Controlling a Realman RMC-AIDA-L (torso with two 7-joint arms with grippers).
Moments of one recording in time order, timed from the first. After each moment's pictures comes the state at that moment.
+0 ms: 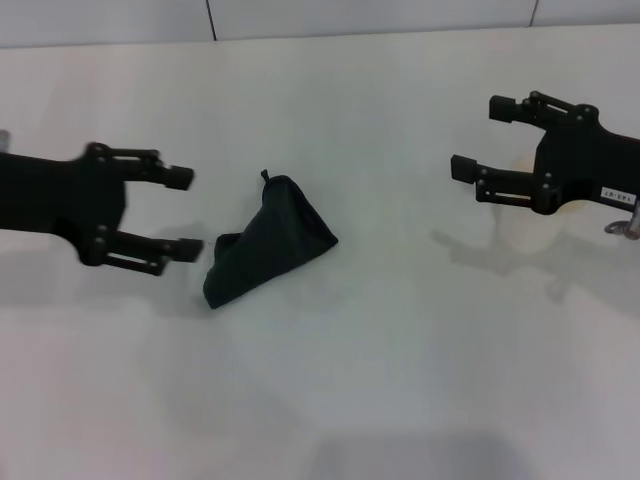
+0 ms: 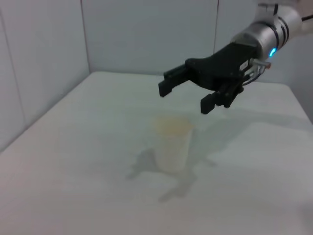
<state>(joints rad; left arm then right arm) -0.61 -1.89 0.83 0.74 2.03 1.77 -1.33 0.15 2.01 -1.37 -1.14 -1.34 -1.15 1.35</state>
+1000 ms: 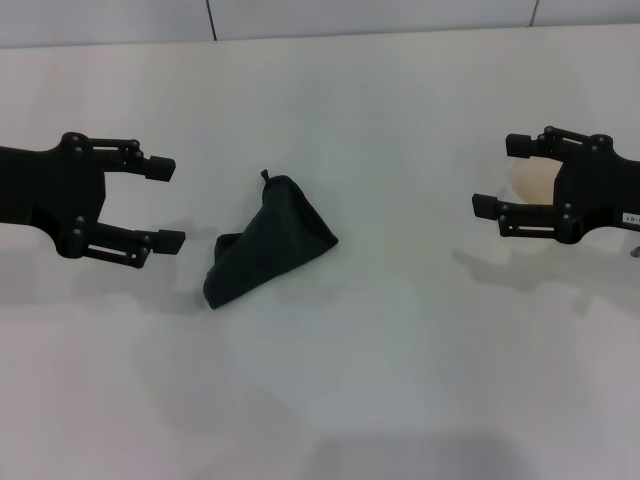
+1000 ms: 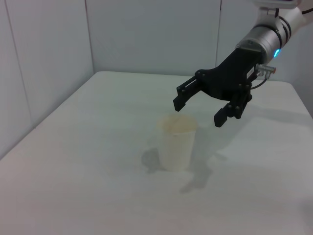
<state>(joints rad) -0.61 -1.88 0.81 0.76 2.04 1.79 -1.33 0.16 2.01 -1.29 -1.17 -1.52 -1.23 1.45</state>
